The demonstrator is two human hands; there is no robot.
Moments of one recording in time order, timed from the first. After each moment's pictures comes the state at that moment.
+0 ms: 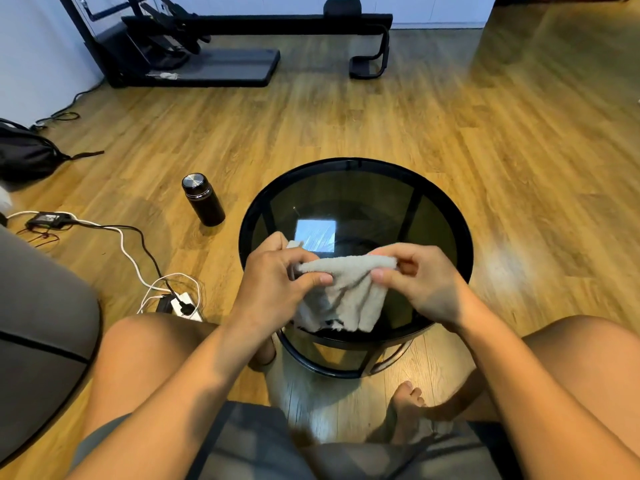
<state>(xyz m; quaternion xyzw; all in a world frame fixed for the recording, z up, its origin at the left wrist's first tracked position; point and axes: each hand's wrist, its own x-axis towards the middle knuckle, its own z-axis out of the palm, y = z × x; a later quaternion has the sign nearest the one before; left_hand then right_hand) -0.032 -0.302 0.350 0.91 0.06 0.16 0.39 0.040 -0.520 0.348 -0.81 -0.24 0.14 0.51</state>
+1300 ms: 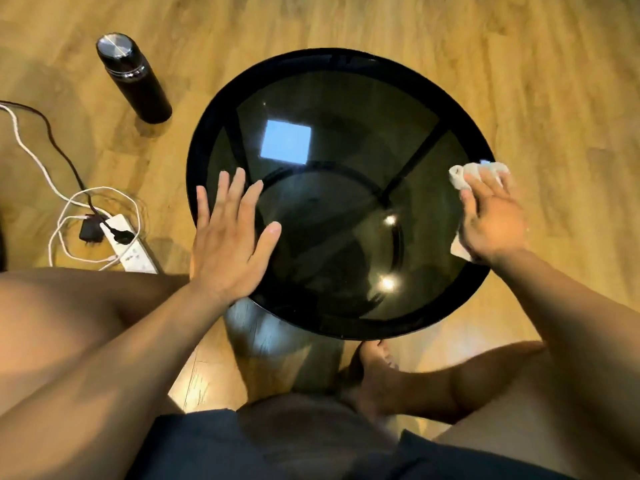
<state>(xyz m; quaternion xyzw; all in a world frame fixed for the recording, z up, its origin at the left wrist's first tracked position) 0.032 -0.239 0.196 0.98 0.09 0.07 0.18 0.210 -0.595 0.212 -0.99 -0.10 0.02 0.08</state>
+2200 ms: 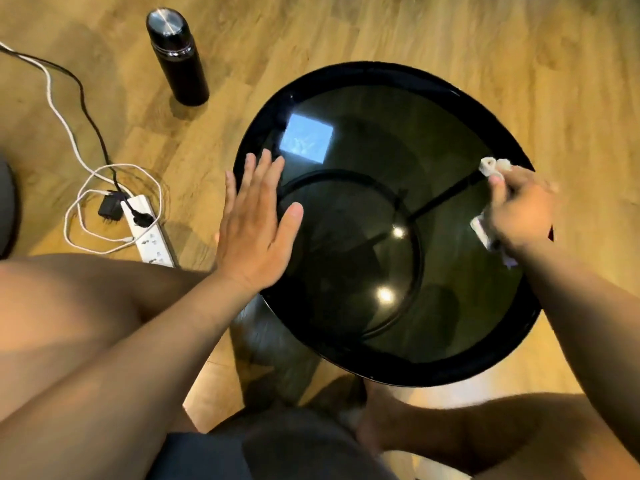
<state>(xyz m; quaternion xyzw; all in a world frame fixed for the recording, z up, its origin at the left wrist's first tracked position) 0.054 -0.214 0.200 0.92 0.15 0.13 0.33 0.275 -0.520 0.225 -0.99 -0.08 -0.03 0.10</state>
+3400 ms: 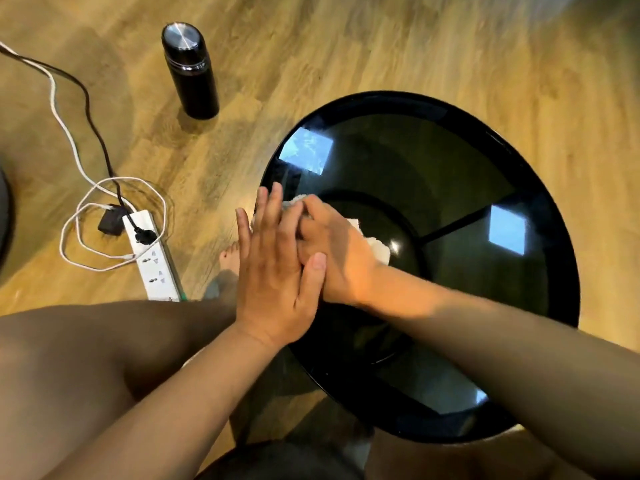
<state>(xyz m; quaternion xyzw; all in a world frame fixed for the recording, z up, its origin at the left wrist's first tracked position) 0.047 -0.219 0.197 0.90 0.14 0.23 0.34 0.148 -0.289 0.209 -0.77 -0.64 0.01 0.05</state>
